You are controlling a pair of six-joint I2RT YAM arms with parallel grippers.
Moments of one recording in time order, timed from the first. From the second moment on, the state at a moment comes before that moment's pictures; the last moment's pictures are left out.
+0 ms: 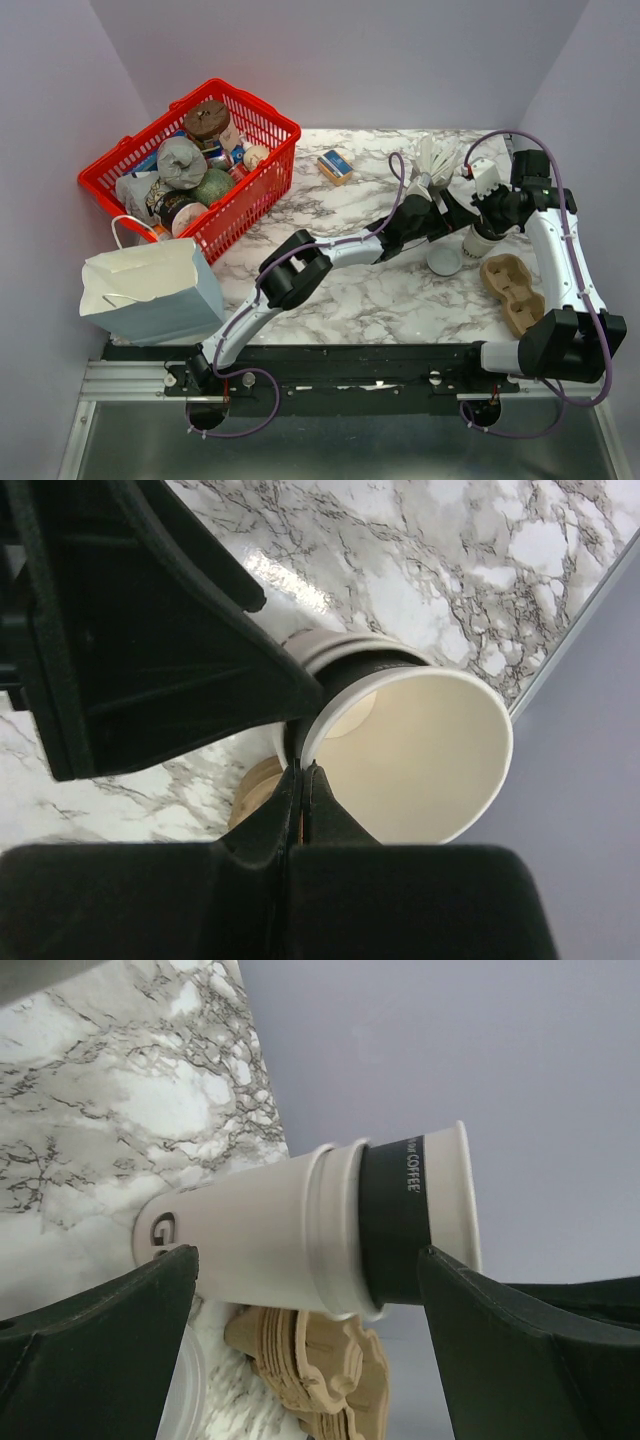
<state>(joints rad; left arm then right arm) -0.98 2.46 1.89 0.44 0.08 -1.22 -0.12 1.33 1.26 -0.93 -0.17 -0.73</state>
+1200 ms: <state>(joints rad) -0.92 1.99 1.45 0.51 0.45 -0.69 -0.09 1.25 1.54 -1.03 -0.15 -0.76</state>
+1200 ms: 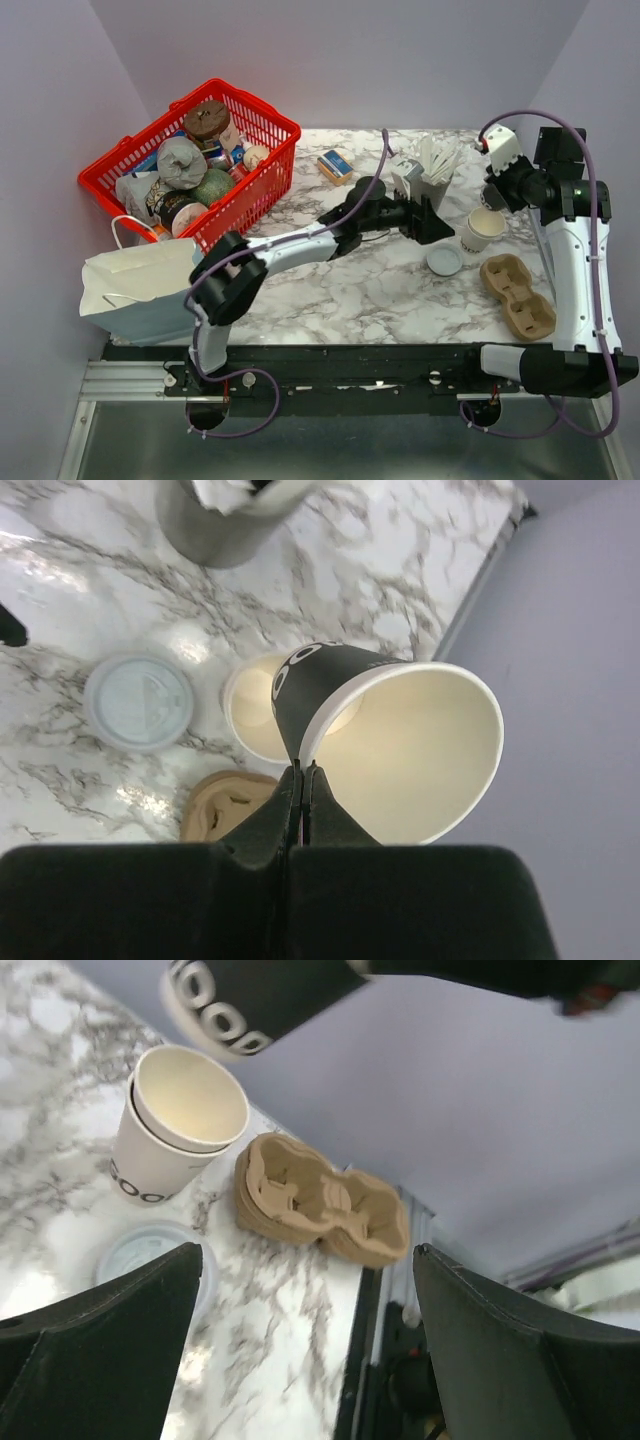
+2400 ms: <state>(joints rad) -0.44 0.88 1.05 -0.39 0.07 0.11 0.86 1.76 1.52 -0.89 -0.23 -0.97</state>
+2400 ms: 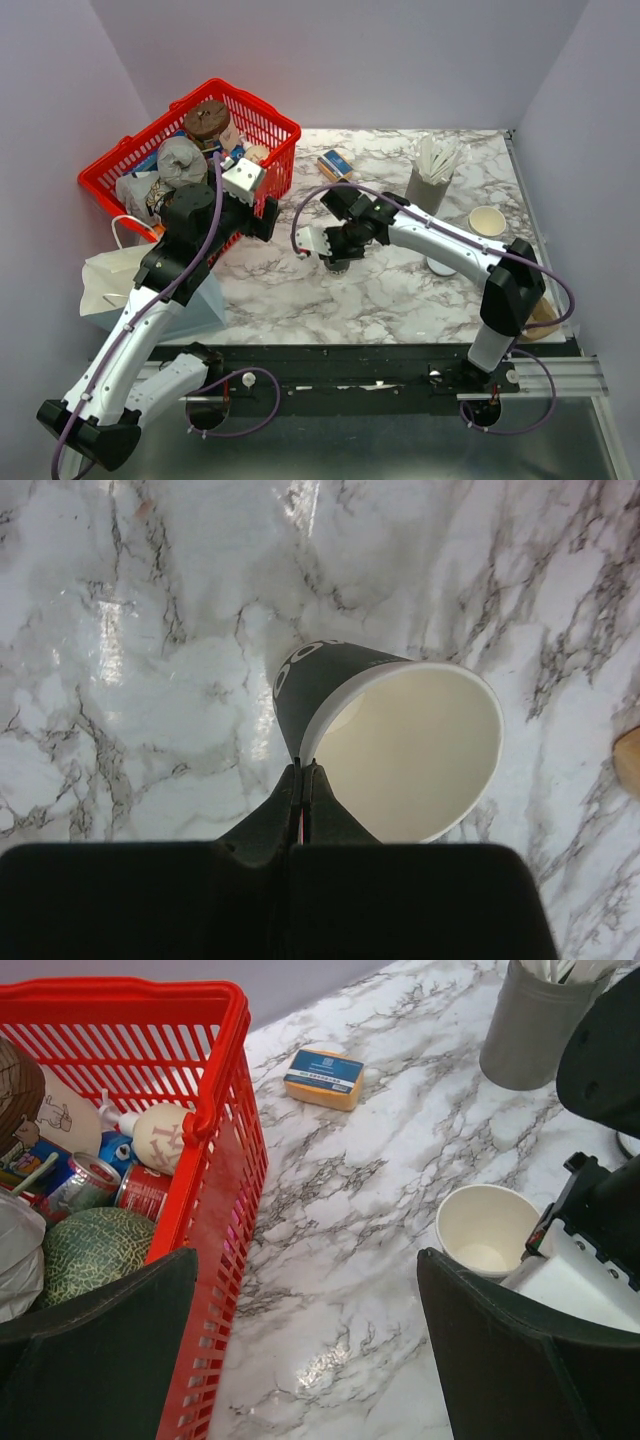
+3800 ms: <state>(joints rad) -0.41 1.12 1.10 -0.39 0.38 0.11 0.32 1.37 1.10 -0.99 -0.25 -0.97</state>
